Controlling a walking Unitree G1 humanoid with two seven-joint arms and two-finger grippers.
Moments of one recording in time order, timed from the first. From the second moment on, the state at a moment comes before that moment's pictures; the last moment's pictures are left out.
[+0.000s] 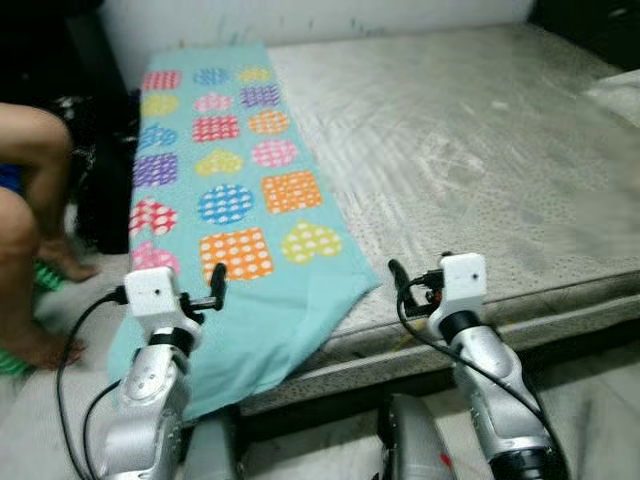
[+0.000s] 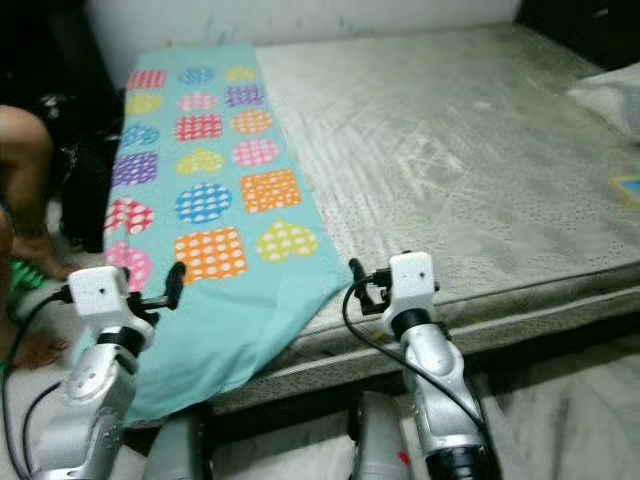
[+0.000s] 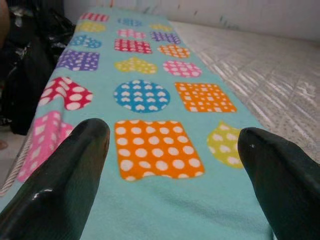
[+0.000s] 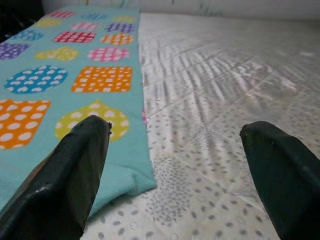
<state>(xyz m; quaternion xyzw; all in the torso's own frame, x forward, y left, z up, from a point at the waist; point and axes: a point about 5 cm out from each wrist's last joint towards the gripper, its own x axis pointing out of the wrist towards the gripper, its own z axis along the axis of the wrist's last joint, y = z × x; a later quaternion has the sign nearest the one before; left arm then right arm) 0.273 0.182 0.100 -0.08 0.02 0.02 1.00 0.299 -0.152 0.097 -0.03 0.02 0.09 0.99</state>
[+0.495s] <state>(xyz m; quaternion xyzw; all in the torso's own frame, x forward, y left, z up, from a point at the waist) 0.272 0.185 0.097 -0.08 0.02 0.03 1.00 0.301 -0.148 0.099 -0.02 0.02 0.10 0.99</state>
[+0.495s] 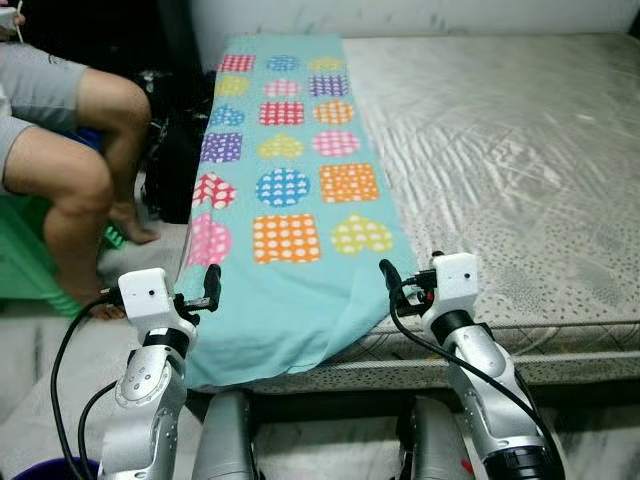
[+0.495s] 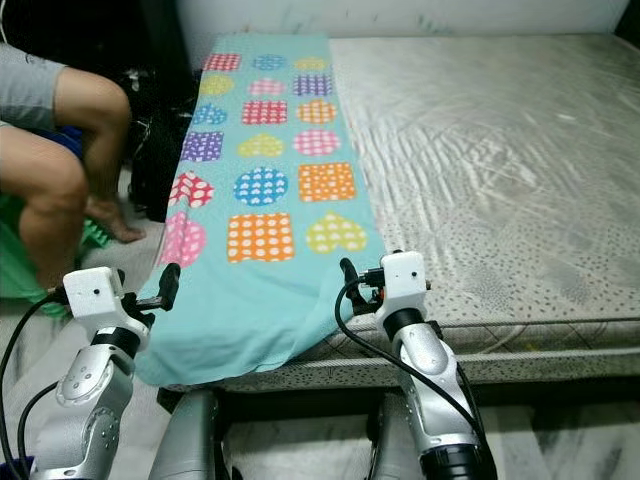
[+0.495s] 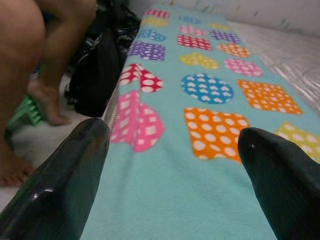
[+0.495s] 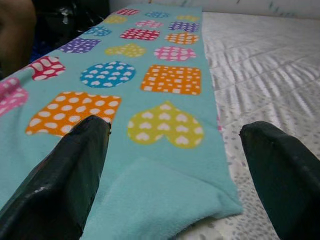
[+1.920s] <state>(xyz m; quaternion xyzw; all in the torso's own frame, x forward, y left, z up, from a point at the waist) 0.265 0.194 0.093 -0.08 0.05 0.07 0.99 0.306 -0.145 0.109 -0.05 0.01 0.12 0.99</state>
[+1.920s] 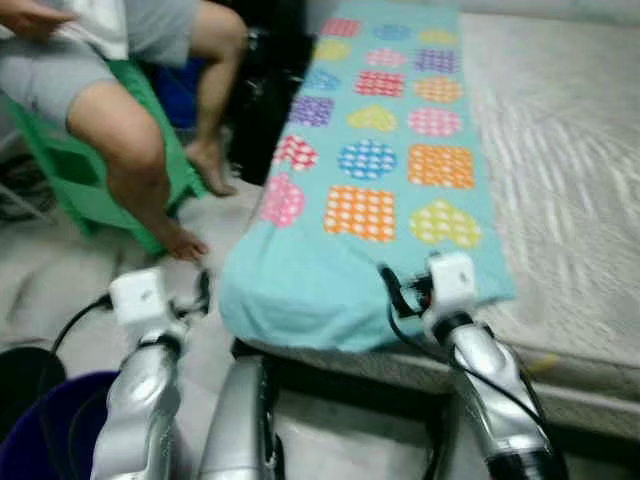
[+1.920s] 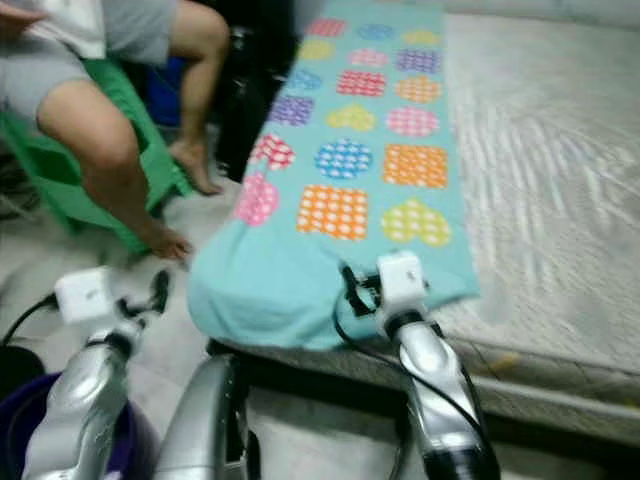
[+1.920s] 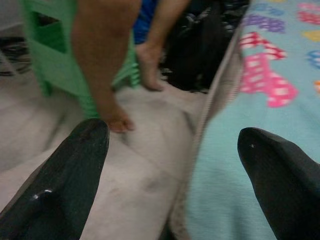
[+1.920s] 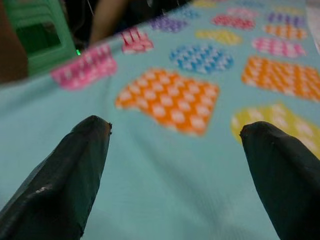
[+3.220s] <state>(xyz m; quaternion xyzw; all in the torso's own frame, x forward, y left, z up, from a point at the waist) 0.261 0.164 0.096 -0.07 0.08 0.02 0.99 0.361 -0.172 0.095 -0.20 0.10 -0.05 0.97</state>
